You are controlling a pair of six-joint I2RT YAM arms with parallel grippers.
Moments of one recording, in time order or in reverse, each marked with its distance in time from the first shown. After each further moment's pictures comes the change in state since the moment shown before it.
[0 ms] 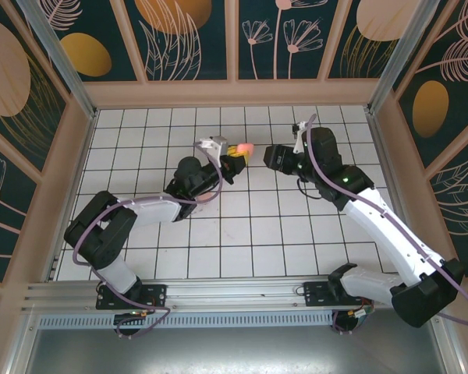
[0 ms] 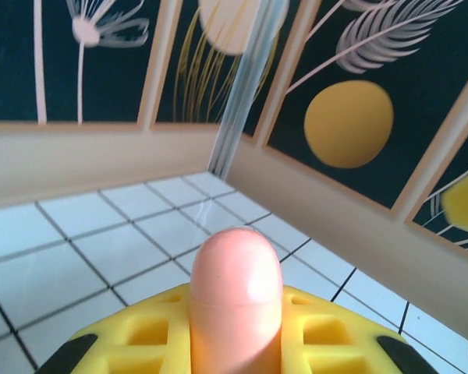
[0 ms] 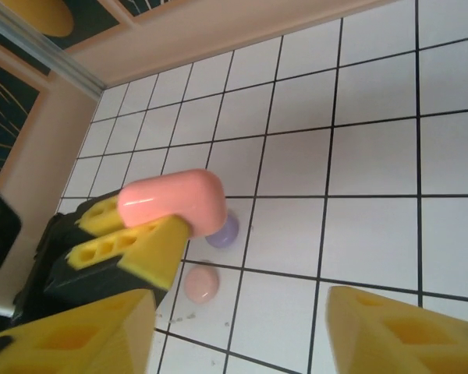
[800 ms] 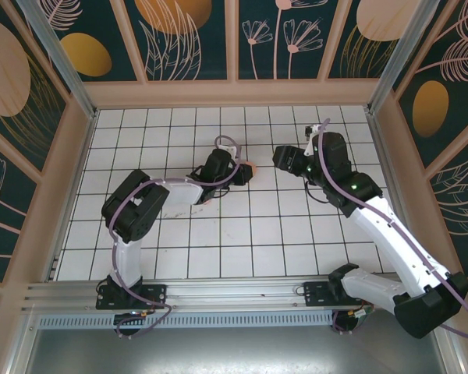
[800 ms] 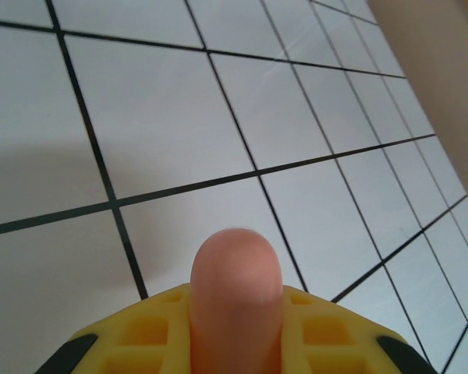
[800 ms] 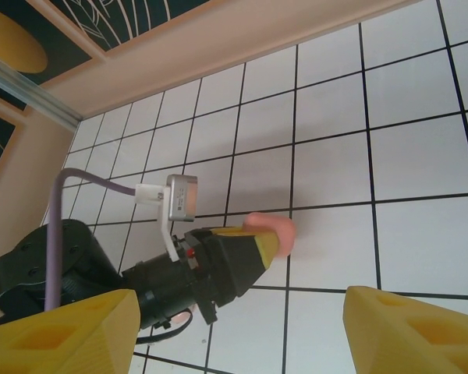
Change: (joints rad) left arm 0.000 0.320 0.286 -0.523 -0.053 -0.292; right arm -0.042 -0.071 -0.051 0.003 0.049 0.014
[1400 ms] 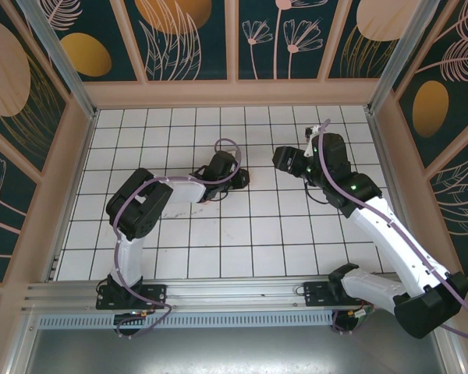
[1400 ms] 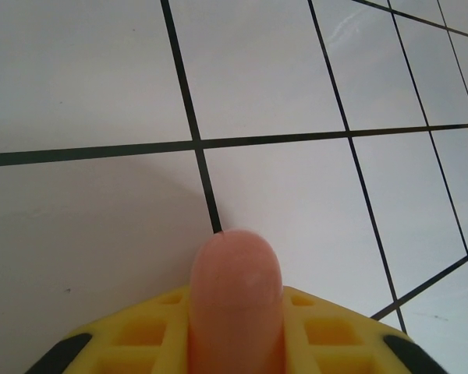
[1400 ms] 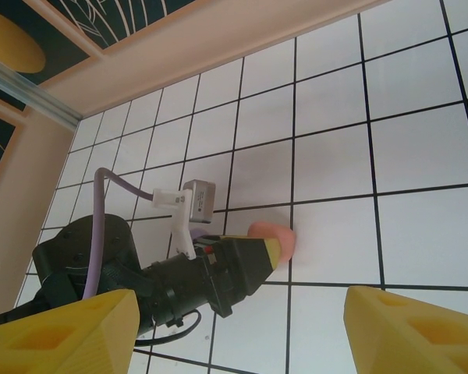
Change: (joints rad) left arm 0.000 0.034 0.039 -0.161 -0.069 -0.028; right arm 0.000 -0.002 -0.010 -0.001 -0.006 0.022
